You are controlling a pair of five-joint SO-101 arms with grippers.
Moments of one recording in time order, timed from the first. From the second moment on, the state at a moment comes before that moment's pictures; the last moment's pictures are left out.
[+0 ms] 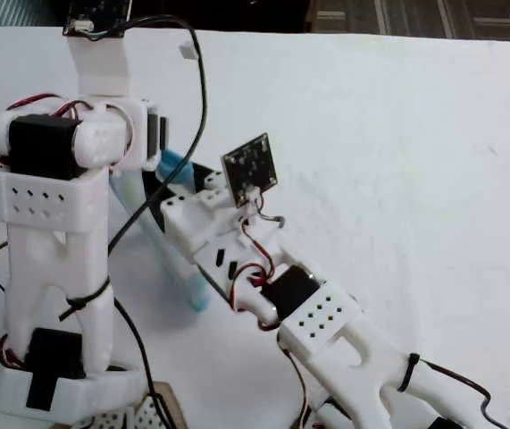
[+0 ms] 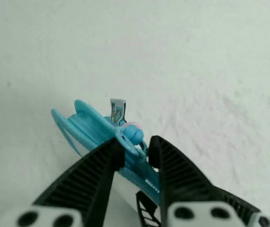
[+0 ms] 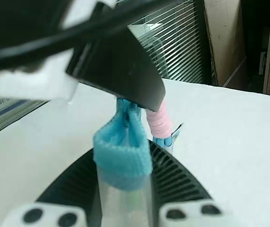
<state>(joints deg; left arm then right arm) 1.0 -8.6 -31.3 101.6 7.4 -45.4 -32.2 53.2 7.3 -13.3</state>
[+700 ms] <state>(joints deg) 4.7 -13.0 -33.5 101.6 8.5 -44.6 -31.9 53.2 6.2 -13.3</state>
